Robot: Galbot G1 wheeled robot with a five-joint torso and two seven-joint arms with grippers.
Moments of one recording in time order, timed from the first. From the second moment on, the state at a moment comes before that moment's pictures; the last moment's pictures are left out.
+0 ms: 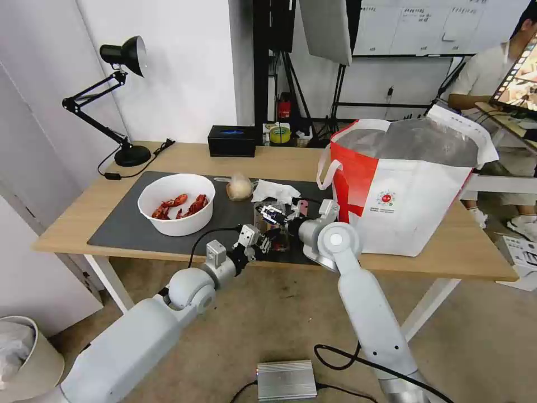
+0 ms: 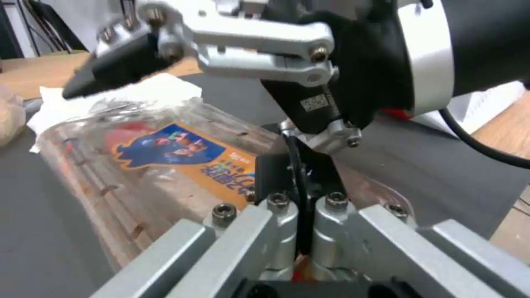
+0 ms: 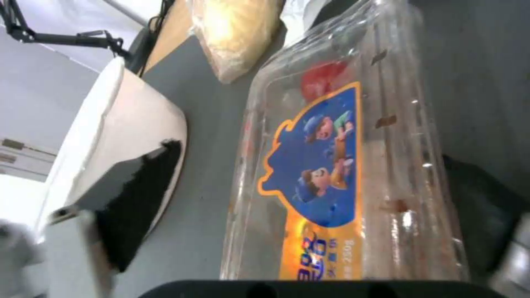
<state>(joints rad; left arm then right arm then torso) 0.76 -0.98 0.19 -1.67 -0.64 0.05 0.13 -0.73 1.48 0.24 1.61 1.20 -0.72 0.45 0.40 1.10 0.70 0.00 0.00</state>
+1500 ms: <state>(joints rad) 0.83 -0.91 0.13 -1.72 -0.64 0.04 0.19 -0.75 1.47 0.25 1.62 1.21 -0.72 0.45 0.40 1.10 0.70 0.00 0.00</state>
